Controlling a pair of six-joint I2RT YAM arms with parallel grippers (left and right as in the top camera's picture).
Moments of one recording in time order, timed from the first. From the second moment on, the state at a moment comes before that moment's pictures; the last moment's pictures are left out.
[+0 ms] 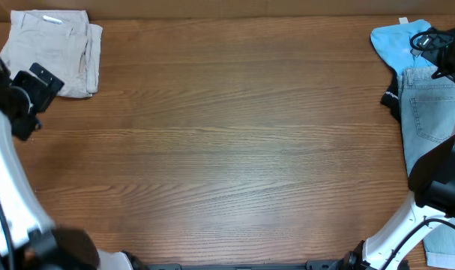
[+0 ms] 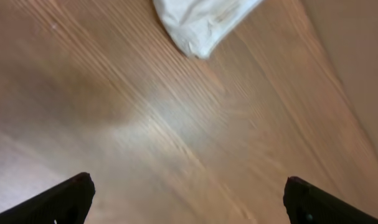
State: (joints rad) left arm 0.51 1.62 1.74 -1.21 0.22 -0.47; right arm -0.41 2.11 2.08 -1.02 0.05 0.28
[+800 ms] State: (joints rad) left arm 0.48 1.26 1.74 -1.45 0.24 -0.43; right arm -0.41 2.11 2.08 -1.02 0.05 0.28
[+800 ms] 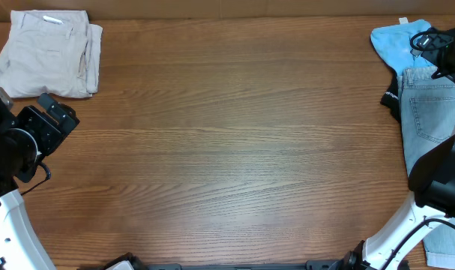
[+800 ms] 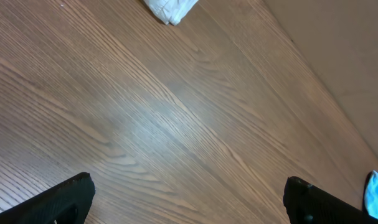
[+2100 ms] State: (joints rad) left arm 0.06 0.54 0.87 -0.85 -0.07 -0.38; right arm -0.41 2.11 2.08 -1.02 0.05 0.28
